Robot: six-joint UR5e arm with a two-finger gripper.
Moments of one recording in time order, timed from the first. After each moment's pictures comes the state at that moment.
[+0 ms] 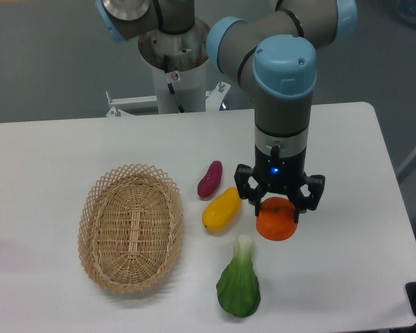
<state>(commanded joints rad) 2.48 -1.90 -1.38 -1.13 1.51 0.78</state>
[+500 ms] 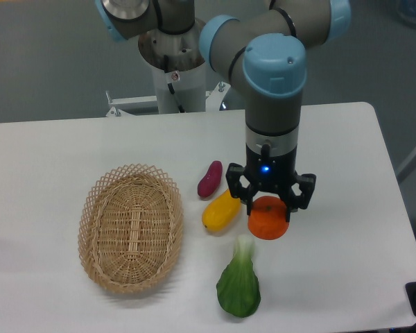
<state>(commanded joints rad) 2.42 -1.88 -1.41 -1.12 1.51 0.68</state>
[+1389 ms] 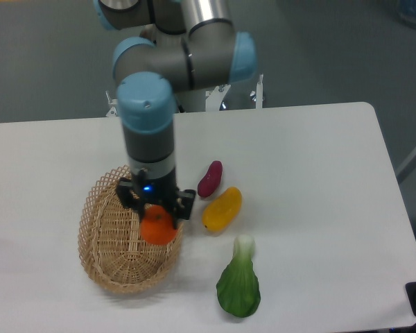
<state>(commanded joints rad) 2.13 -1.88 -1.66 -0.98 1.51 0.41</state>
